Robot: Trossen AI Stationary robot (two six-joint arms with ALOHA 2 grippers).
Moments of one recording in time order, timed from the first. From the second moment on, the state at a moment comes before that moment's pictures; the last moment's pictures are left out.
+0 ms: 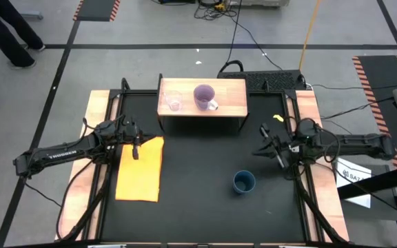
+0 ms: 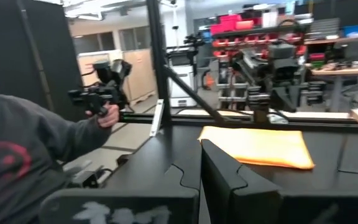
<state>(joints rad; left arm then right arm) 0.40 0.32 0.01 0.15 0.27 0.08 -0.11 0.49 0.24 0.30 -0.47 0.13</state>
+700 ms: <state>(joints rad) 0.40 0.32 0.01 0.15 0.31 0.08 0.08 0.70 0.56 -0.19 -0.34 0.10</state>
